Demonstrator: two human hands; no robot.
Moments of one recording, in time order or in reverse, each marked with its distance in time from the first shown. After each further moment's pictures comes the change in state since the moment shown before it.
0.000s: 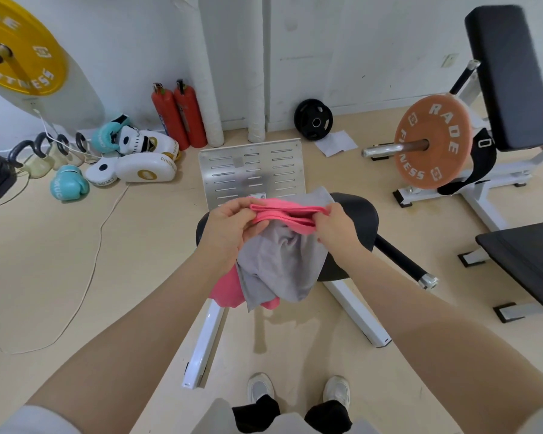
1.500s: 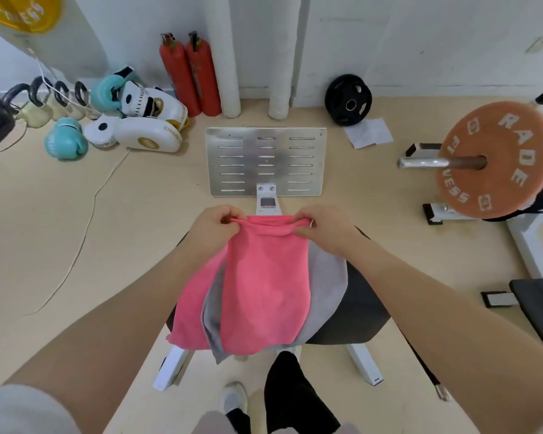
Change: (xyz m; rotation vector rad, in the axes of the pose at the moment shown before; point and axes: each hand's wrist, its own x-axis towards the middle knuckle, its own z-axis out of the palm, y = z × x) left_hand 0.201 -0.022 -0.017 0.738 0.145 -0.034; right_hand 0.215 -0.021 0.004 -0.541 -0.463 -0.448
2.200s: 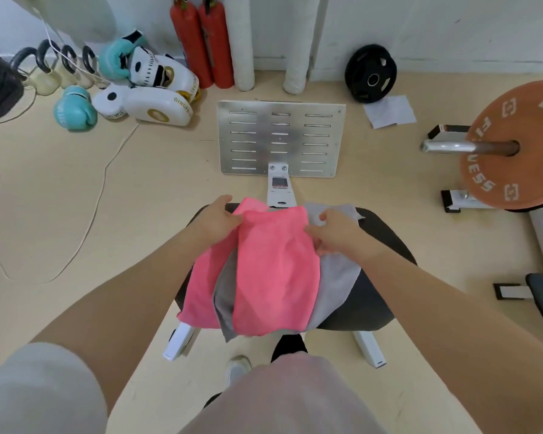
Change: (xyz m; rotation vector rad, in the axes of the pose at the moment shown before) left_hand 0.021 -0.044 -0.004 0.214 -0.108 -0.345; right_hand 0.008 0.004 0.038 0.328 -0.195 0.526
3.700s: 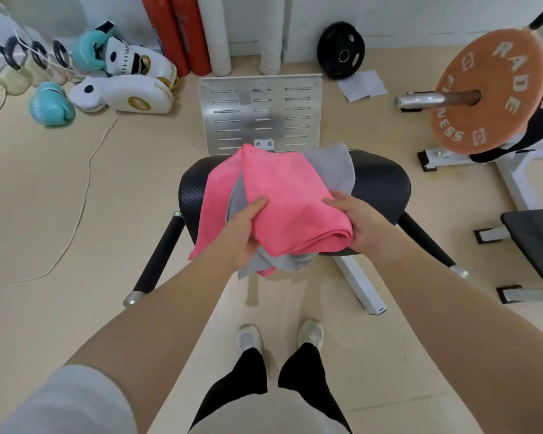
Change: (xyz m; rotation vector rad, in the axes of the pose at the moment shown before) left_hand -0.123 -0.075 0.083 -1.069 -0.369 -0.200; right_hand -0.112 0.076 0.080 1.151 -0.098 -0.056
